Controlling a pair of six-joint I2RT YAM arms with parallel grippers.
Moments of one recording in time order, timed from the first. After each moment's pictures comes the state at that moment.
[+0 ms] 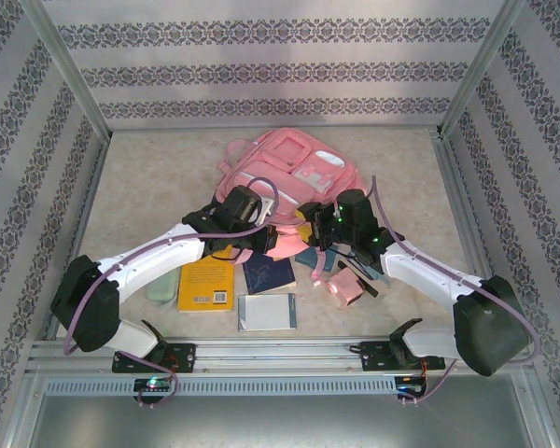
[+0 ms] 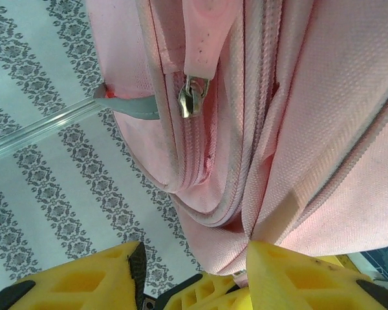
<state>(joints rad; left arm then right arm) -0.69 1.47 1.05 -0.46 0.24 -0.41 0.53 1.28 0.71 0.04 -0.38 1.75</state>
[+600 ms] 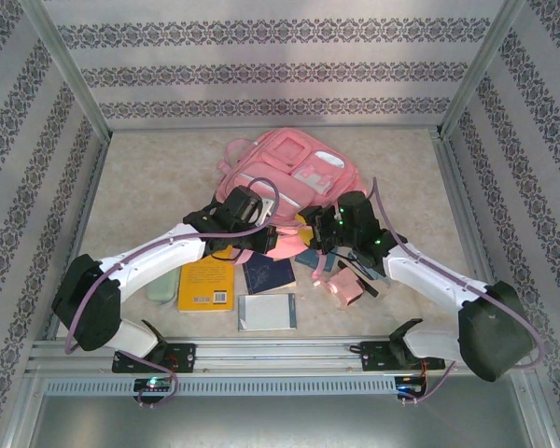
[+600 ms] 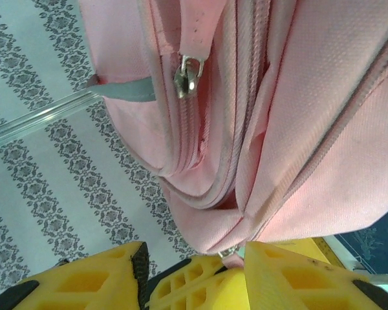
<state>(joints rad) -0.69 1.47 1.05 -0.46 0.24 -0.41 0.54 1.24 0.70 -0.02 -0.38 1.72</state>
